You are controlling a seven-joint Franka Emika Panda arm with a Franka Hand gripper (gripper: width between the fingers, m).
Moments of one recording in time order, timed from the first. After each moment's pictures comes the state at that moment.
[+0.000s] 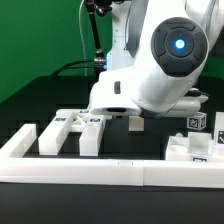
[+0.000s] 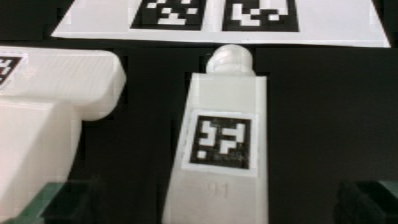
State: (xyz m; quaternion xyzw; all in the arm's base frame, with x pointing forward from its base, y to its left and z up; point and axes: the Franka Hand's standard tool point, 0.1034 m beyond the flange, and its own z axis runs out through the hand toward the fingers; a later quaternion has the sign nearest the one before) arm 0.488 -0.012 0.019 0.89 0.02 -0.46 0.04
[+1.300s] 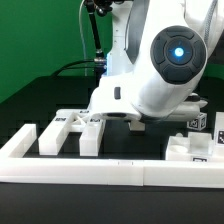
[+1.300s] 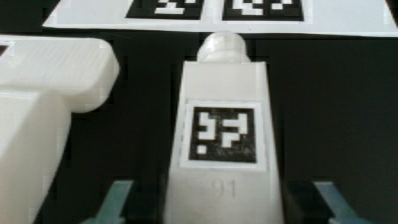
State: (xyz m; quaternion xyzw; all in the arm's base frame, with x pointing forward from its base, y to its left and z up) arm 0.489 -0.011 0.014 0.89 0.03 -0.46 0.04
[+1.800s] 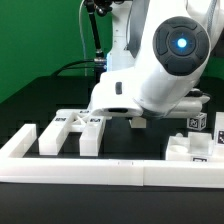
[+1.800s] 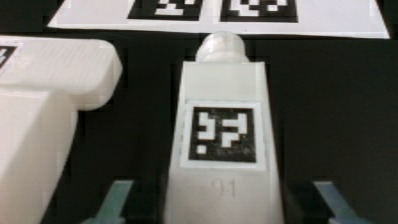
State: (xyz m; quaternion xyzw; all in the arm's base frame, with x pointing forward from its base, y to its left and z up) arm 0.495 -0.007 0.035 0.89 0.03 -0.45 0.04
